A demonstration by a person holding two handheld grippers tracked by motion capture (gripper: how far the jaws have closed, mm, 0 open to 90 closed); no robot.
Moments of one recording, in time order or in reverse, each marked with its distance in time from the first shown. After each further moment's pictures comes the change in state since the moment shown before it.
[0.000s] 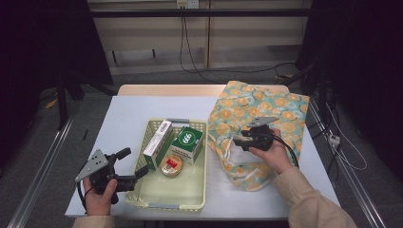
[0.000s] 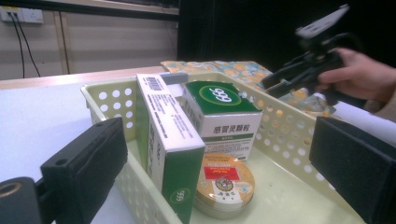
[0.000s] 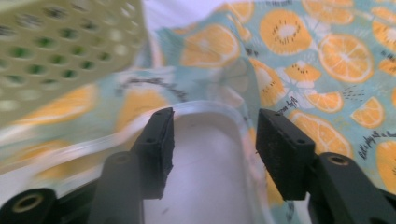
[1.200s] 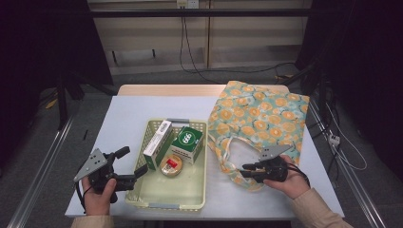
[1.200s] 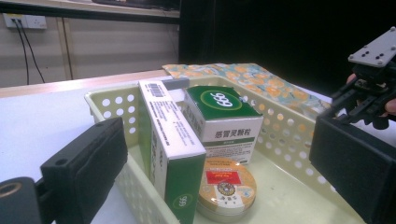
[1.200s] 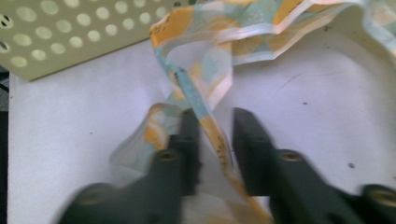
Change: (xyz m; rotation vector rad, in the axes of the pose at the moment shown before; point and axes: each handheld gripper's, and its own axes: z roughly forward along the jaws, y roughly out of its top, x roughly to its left) left arm 0.000 0.005 -0.002 -0.016 0.006 0.011; right arm 0.044 -0.056 -0.040 0.053 0.273 -0.103
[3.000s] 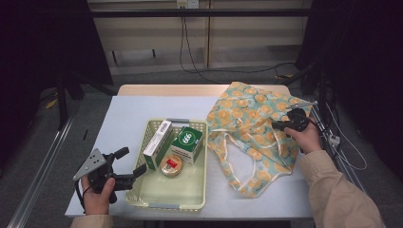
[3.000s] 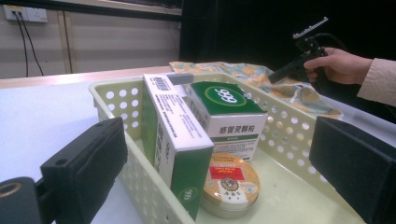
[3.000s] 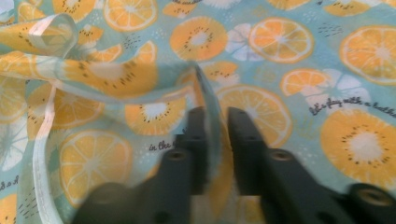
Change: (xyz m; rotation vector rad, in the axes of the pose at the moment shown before) left arm 0.005 -0.004 0.000 0.006 -0.002 -0.024; right arm -0.180 0.000 -0.030 -0.002 -0.392 0.393
